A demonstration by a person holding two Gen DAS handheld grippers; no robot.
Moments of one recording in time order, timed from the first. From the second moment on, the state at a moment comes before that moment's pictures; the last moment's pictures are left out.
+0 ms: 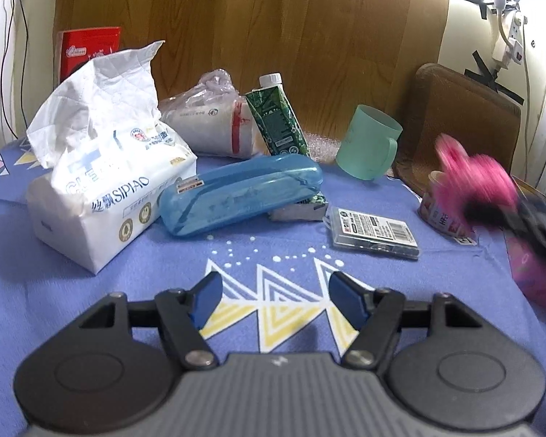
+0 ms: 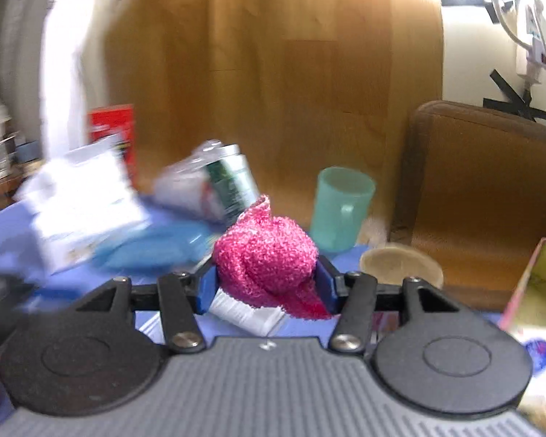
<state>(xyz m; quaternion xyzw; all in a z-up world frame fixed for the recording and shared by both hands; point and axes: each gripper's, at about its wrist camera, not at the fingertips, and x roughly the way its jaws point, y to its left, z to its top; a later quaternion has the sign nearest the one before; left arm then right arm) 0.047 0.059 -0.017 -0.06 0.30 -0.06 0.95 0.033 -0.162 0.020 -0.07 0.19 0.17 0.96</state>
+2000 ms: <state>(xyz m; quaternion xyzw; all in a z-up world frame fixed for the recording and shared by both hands) 0.019 0.064 -0.014 -0.16 0.32 -0.17 0.92 -0.022 -0.174 -0.035 -0.03 0.28 0.21 0.94</state>
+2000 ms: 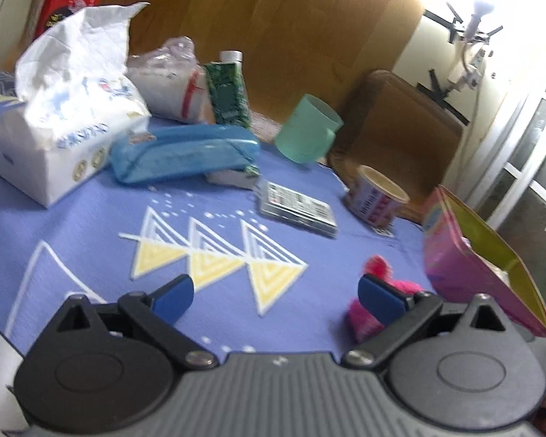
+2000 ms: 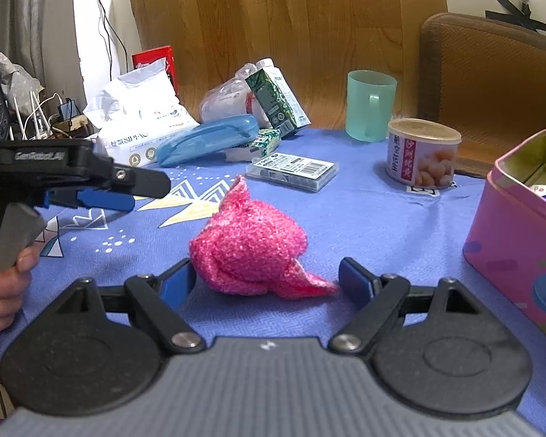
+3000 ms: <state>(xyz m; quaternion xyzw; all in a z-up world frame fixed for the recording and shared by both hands) 0.014 -0.079 0.041 -0.05 0.32 -0.33 0.89 -0.050 -0.212 -0.007 -0.02 0.18 0.14 0.97</state>
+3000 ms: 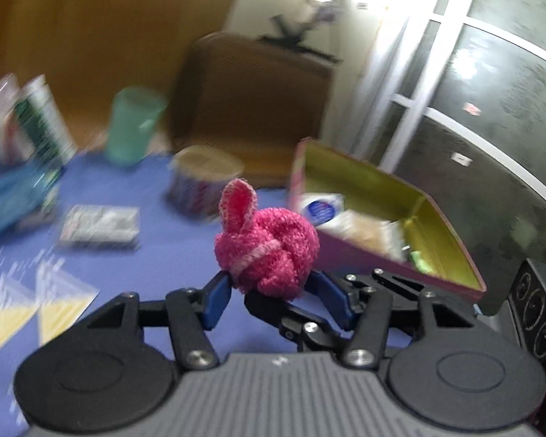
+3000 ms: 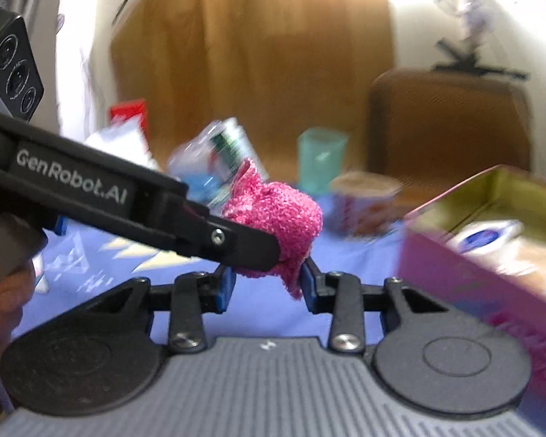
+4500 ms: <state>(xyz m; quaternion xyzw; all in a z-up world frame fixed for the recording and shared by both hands) 0.045 -0.082 0.029 -0.03 0.29 -0.27 0.92 0.010 -0.356 0.040 0.12 0.19 -0.08 0.97</state>
